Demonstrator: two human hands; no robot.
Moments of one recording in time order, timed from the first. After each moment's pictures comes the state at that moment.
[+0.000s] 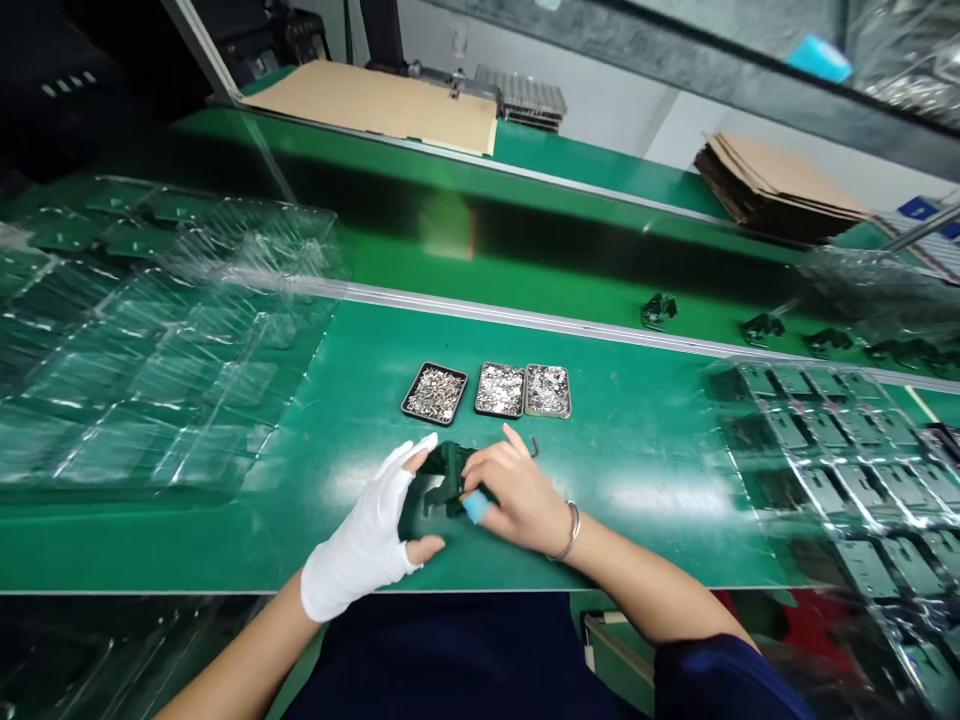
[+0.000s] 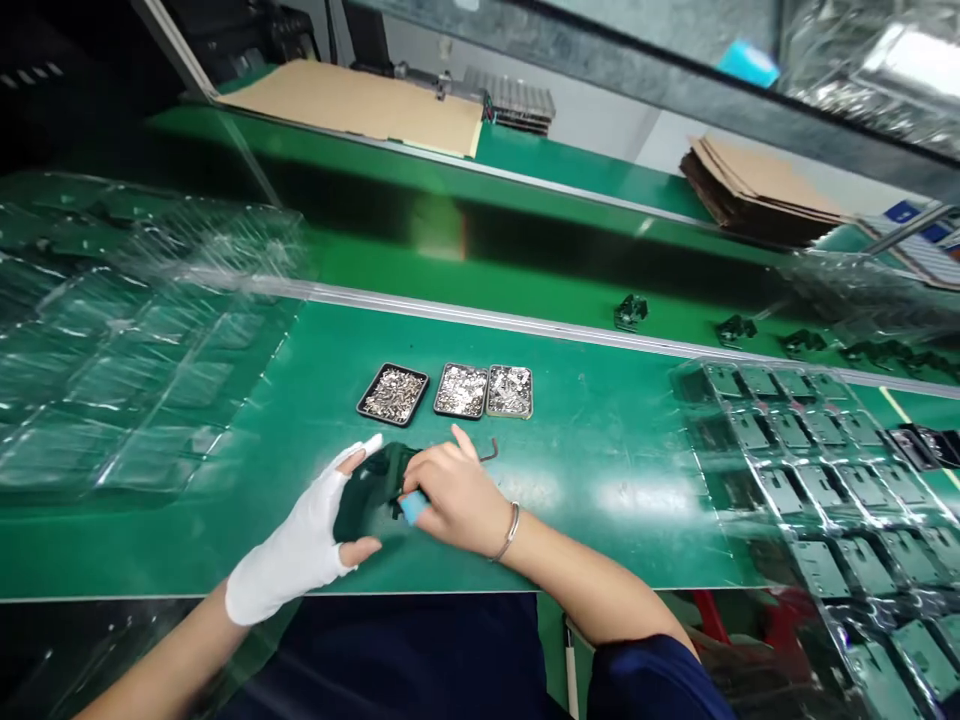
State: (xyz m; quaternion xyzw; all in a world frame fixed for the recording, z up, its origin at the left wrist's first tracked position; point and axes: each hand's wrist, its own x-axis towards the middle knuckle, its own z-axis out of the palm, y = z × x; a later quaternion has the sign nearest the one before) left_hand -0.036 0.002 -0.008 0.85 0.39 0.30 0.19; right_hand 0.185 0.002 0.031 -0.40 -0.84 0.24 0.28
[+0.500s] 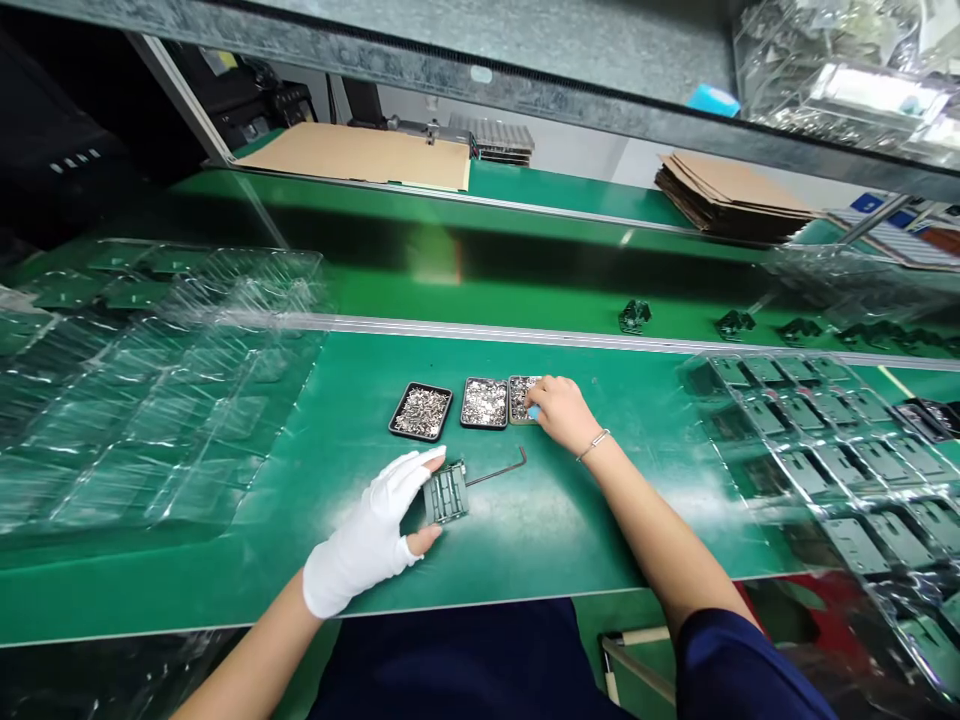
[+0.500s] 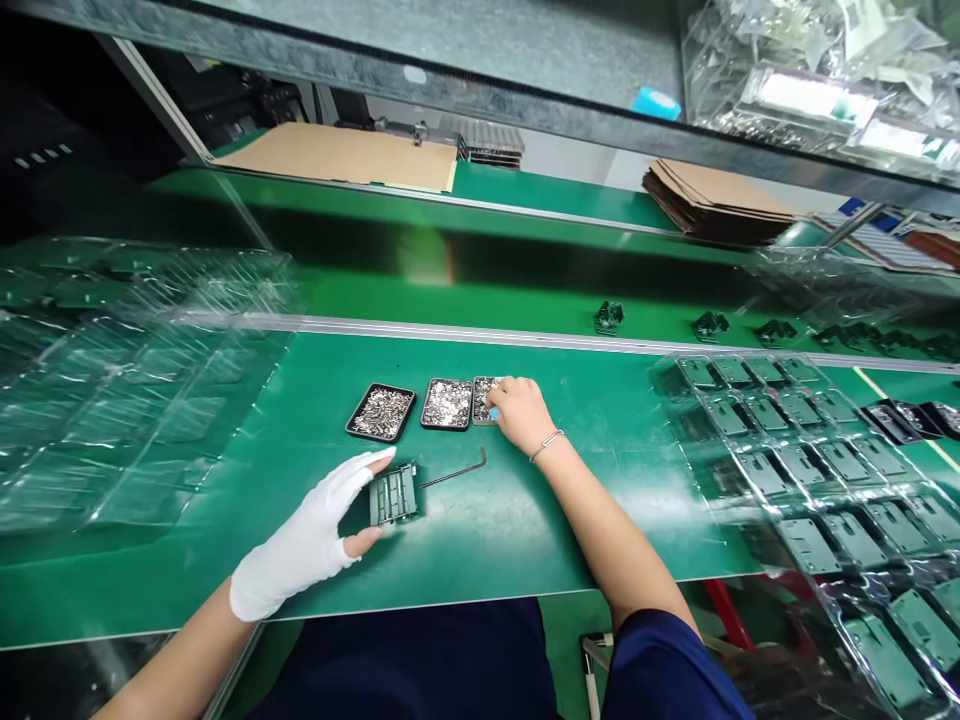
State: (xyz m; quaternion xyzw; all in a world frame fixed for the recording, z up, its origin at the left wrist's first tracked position) left_hand -0.024 0.022 0.010 0.89 0.34 0.25 0.15; right_hand 0.281 0.082 0.027 -0.60 -0.80 0.02 0.09
